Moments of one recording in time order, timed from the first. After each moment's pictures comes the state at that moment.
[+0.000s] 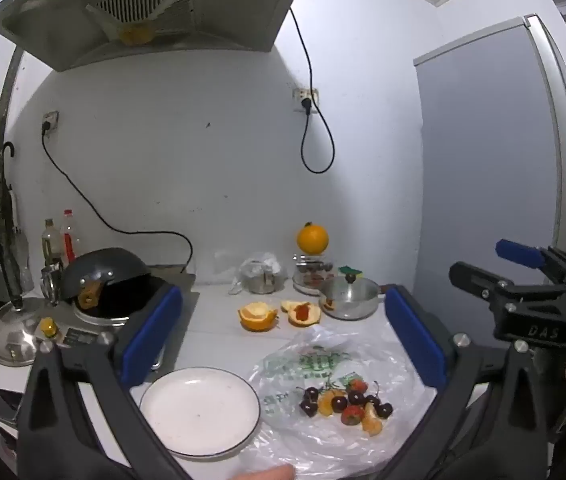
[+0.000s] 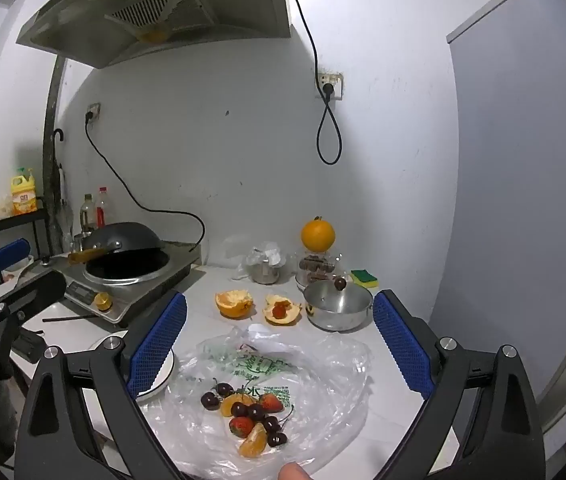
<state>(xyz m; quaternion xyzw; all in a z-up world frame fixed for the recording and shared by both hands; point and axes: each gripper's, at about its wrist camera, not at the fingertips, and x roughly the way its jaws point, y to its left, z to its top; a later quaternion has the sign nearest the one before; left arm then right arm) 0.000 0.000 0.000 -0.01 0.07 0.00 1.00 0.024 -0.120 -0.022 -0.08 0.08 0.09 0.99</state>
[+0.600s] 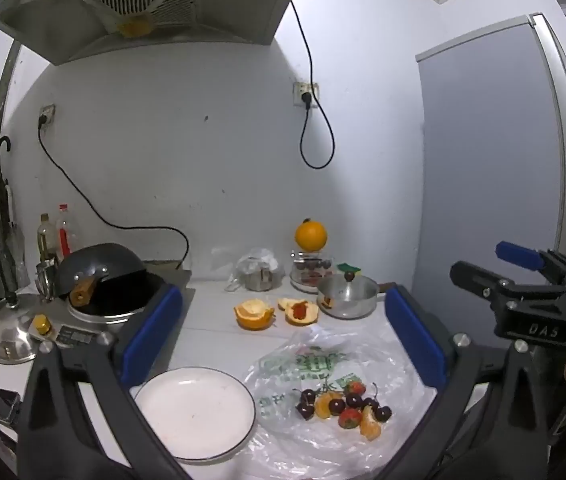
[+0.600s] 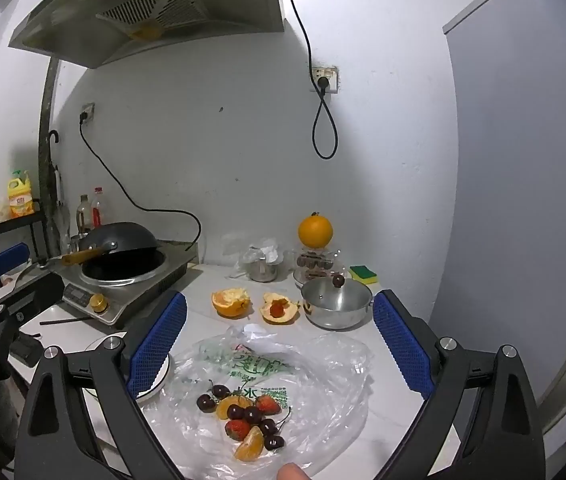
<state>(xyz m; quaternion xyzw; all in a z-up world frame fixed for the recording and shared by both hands) 0.010 -0.001 0.001 -0.01 0.08 0.00 1.00 0.035 -0.128 -0.019 -0.07 0.09 0.09 0.99</state>
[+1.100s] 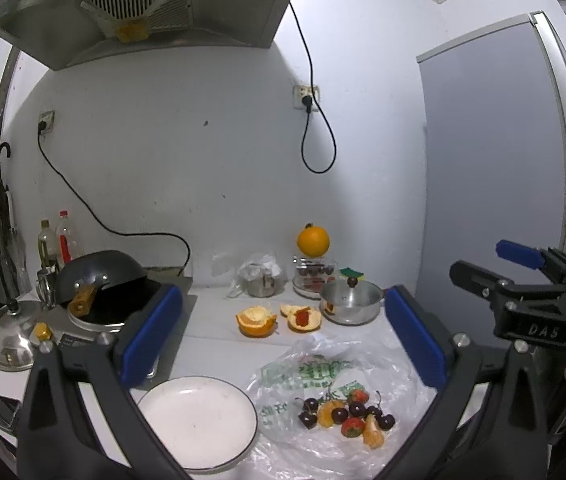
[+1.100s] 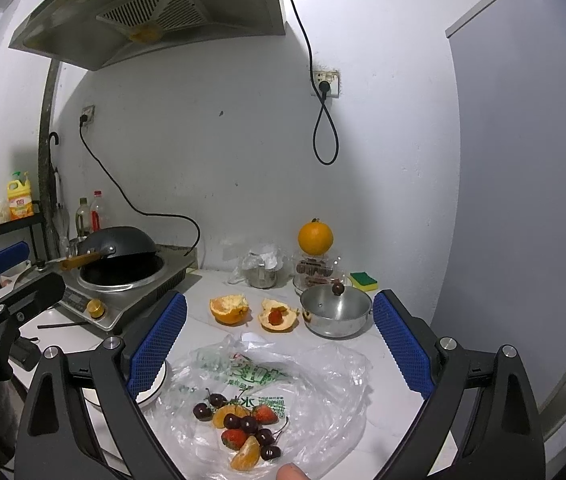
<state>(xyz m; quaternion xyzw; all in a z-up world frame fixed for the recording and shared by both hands) 0.020 0.004 0.006 -0.01 0.08 0.00 1.00 0.045 -0.128 -0.013 -0.08 0.08 0.09 0.99</state>
